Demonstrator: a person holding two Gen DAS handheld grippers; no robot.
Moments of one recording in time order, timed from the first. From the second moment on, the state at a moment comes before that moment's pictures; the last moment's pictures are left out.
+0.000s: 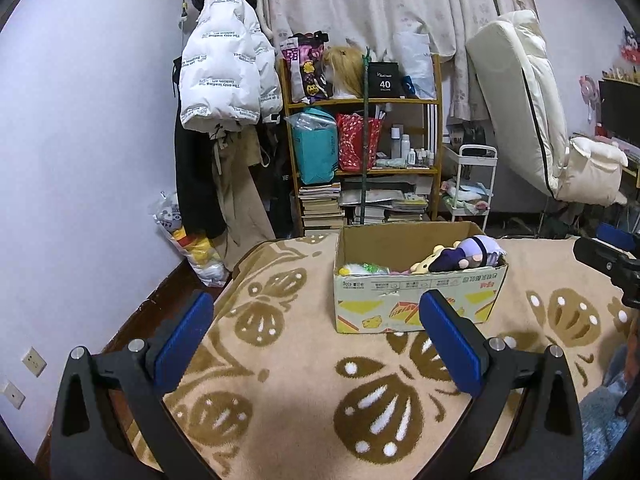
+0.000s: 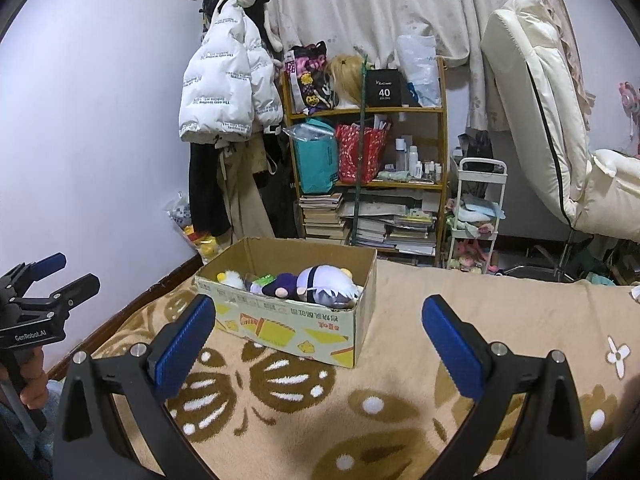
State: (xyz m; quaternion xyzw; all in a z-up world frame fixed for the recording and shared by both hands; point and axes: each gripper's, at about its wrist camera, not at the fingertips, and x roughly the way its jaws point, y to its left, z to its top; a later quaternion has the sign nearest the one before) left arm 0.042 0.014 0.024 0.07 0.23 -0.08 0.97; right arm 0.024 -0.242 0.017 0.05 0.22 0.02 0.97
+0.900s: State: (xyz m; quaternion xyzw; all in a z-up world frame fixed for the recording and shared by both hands) left arm 0.042 0.014 0.017 0.07 0.24 -0.08 0.97; right arm 0.025 -0.244 0.014 0.05 0.23 0.02 0.97
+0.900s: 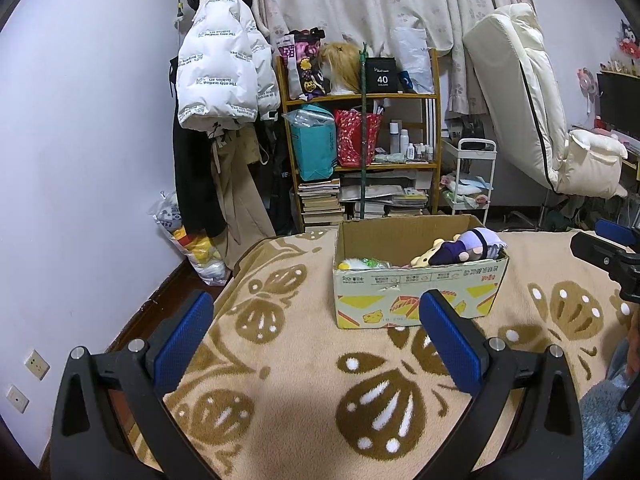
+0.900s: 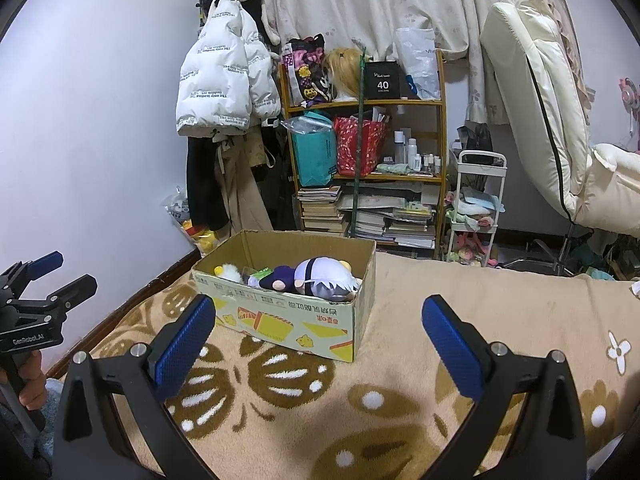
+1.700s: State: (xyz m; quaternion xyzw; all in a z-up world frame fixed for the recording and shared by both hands) left arm 0.040 0.014 0.013 0.08 0.23 -0.08 0.96; right arm 0.024 -0.245 0.015 0.05 0.23 0.02 0.97
